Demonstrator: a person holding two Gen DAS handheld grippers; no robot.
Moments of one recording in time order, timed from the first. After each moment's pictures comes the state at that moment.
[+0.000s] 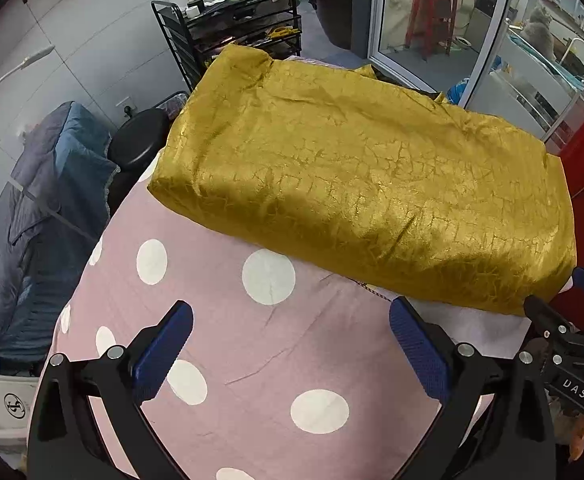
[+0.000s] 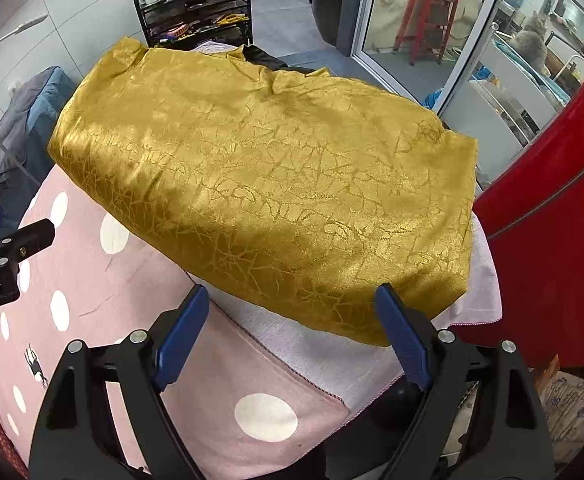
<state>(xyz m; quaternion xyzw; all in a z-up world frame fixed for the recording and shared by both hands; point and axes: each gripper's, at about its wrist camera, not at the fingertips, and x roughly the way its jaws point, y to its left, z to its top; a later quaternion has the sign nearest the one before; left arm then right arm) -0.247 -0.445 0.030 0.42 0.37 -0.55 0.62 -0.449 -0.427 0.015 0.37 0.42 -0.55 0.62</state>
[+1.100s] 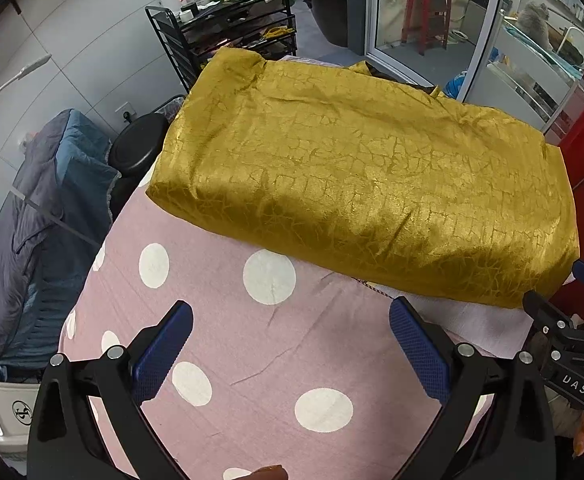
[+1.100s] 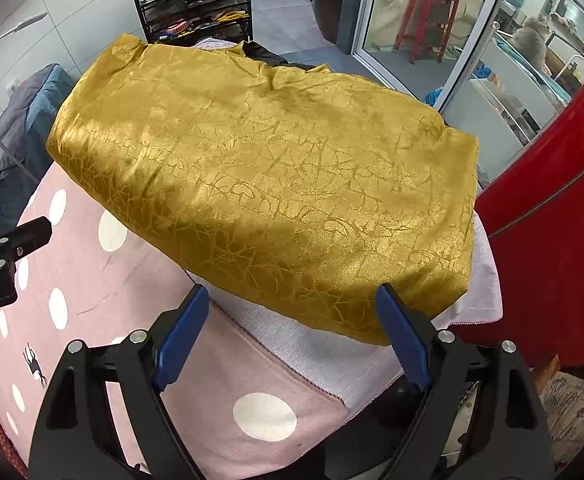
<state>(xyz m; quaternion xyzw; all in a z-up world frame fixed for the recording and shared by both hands) -0.255 -0.445 0.031 0.44 0.36 -0.55 0.61 -0.449 -0.425 0.012 0.37 0.42 -0.55 0.62</state>
